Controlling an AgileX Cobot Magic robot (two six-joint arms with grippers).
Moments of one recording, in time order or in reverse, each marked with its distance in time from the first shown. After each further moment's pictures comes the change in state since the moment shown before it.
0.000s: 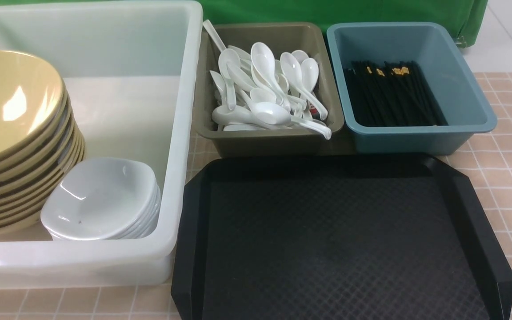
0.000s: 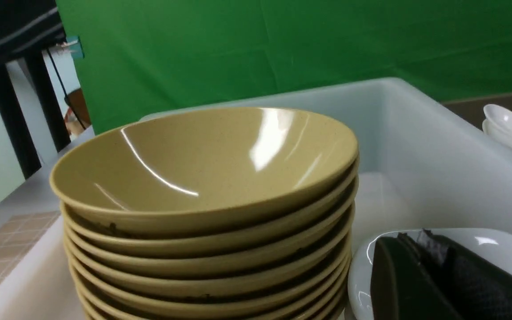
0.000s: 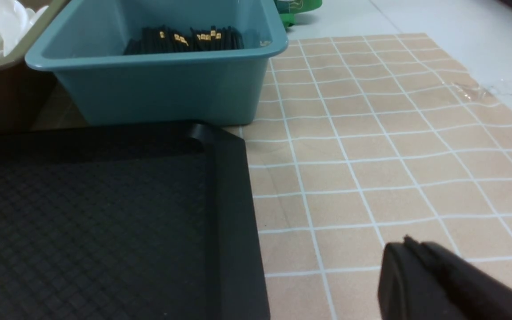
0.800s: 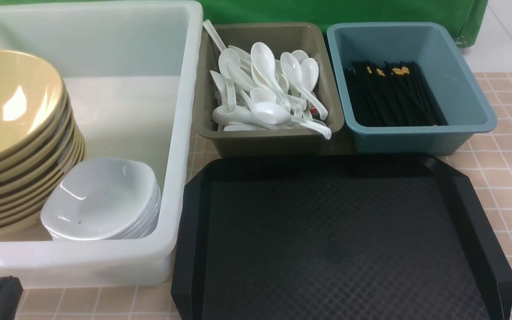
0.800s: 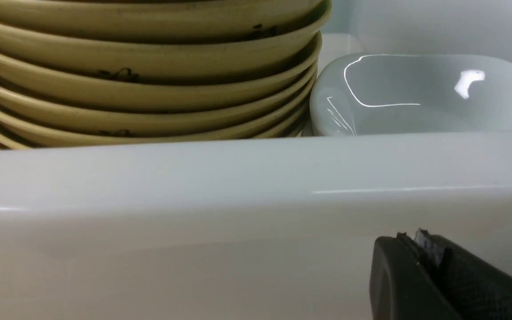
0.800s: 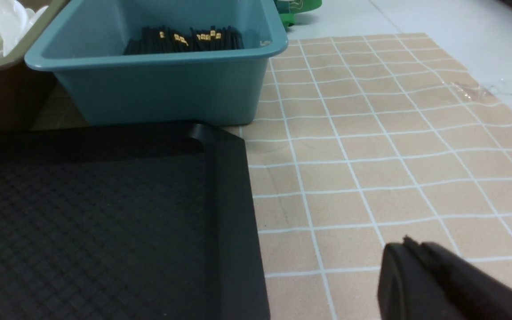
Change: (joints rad) right arm 0.000 0.000 0.000 0.000 0.001 0.001; left arm -0.051 -0.003 0.083 -0.030 0.183 -0.077
